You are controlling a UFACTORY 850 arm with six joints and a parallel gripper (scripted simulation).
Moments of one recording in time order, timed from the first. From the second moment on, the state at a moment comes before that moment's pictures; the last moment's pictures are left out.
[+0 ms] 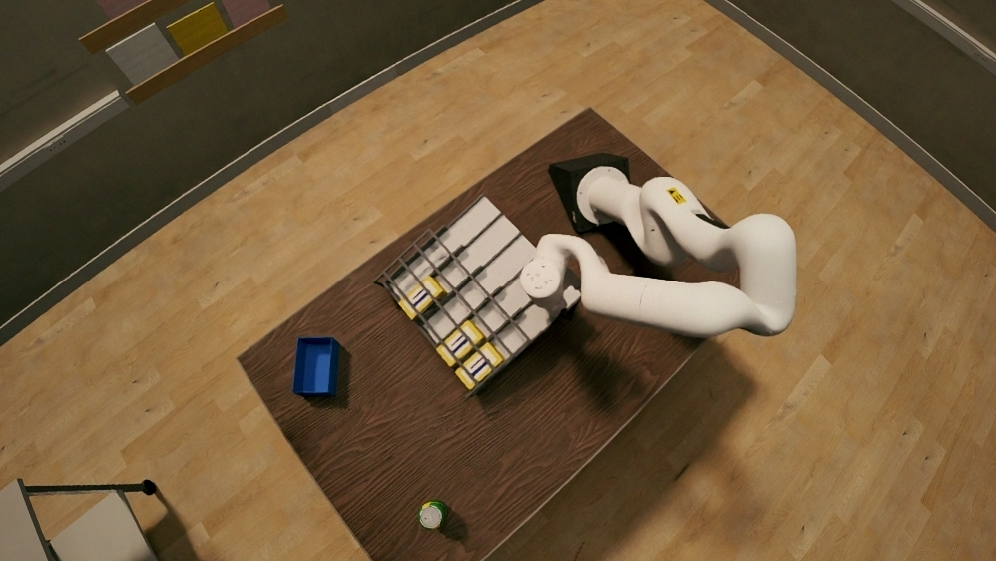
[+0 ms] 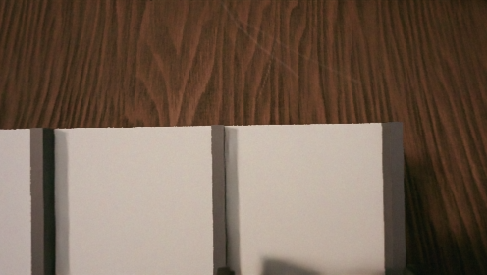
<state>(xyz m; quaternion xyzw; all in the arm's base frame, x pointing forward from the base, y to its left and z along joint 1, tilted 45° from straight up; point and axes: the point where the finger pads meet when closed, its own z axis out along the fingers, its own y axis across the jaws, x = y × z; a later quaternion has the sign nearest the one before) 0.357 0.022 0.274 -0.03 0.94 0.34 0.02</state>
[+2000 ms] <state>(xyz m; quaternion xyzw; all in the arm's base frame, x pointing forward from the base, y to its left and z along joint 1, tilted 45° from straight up) 0.357 0.022 0.274 -0.03 0.94 0.34 0.02</state>
